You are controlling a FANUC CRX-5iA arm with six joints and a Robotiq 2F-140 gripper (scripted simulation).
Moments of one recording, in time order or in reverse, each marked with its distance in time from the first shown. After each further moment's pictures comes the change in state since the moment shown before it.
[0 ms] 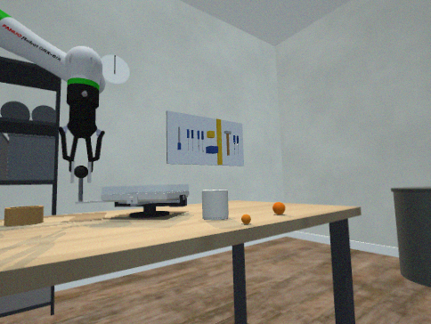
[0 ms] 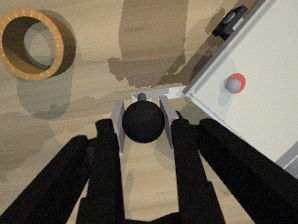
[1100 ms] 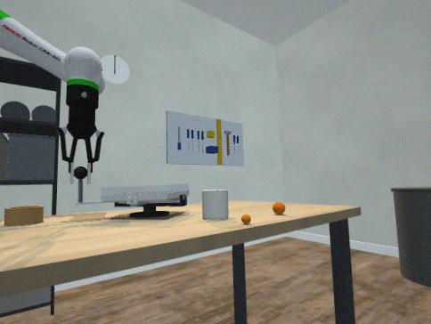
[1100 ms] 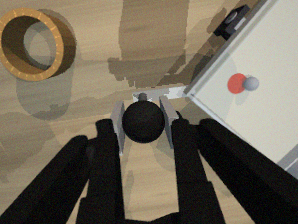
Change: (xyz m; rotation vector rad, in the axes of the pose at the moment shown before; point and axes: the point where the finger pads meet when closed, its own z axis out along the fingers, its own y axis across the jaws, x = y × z) arm 0.000 -0.001 0.003 0.000 0.000 0.000
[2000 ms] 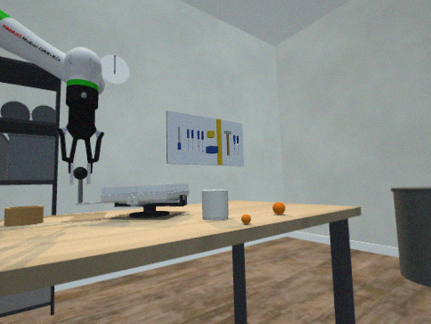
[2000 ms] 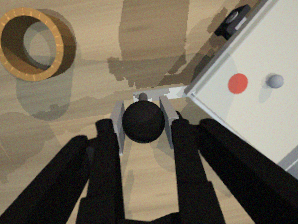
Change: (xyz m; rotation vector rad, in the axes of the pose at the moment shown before) arm 0.000 0.000 0.001 0.000 0.000 0.000
